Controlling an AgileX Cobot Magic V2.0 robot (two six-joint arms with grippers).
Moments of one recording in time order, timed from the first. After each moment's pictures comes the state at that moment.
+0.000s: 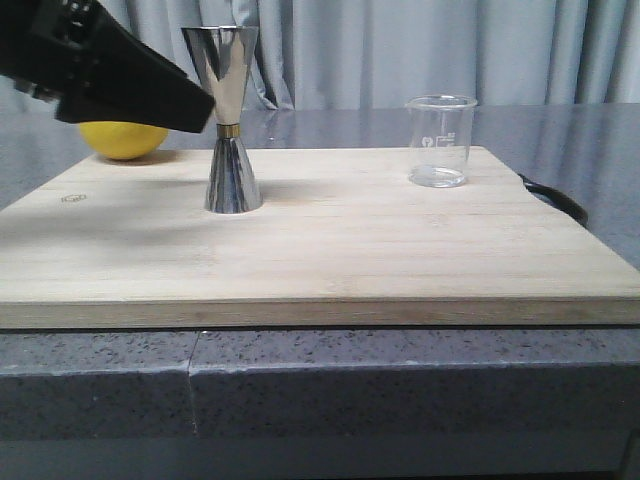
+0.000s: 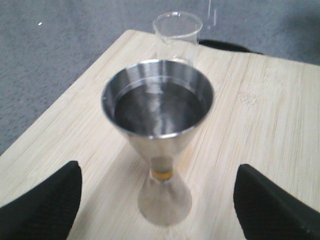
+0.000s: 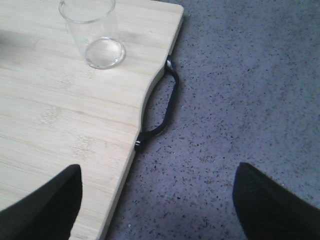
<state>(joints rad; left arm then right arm) -0.22 1.47 -0.93 -1.33 0.85 1.85 0.34 0.78 -0.58 -0.14 0.48 0.18</state>
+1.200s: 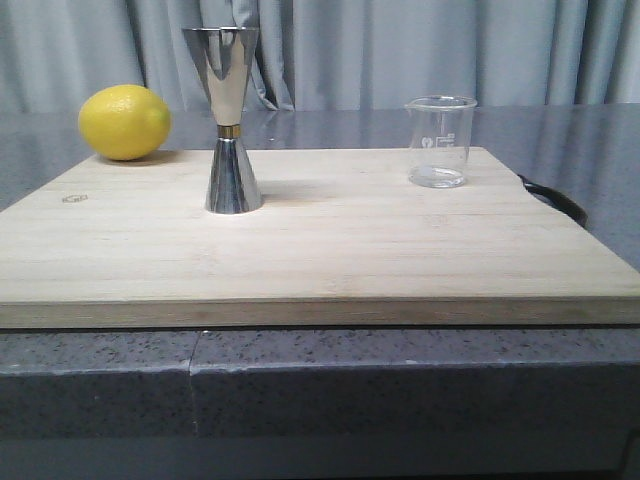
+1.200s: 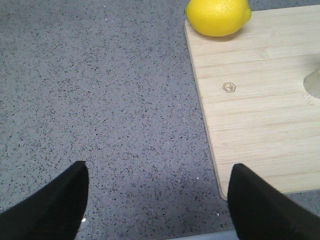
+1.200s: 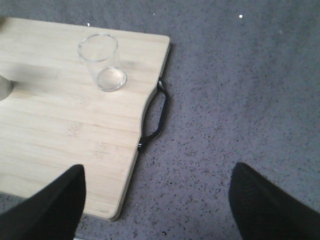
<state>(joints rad) -0.22 0.69 -0.96 0.08 1.06 -0.07 0.34 0.64 -0.80 -0.12 0.82 0.19</state>
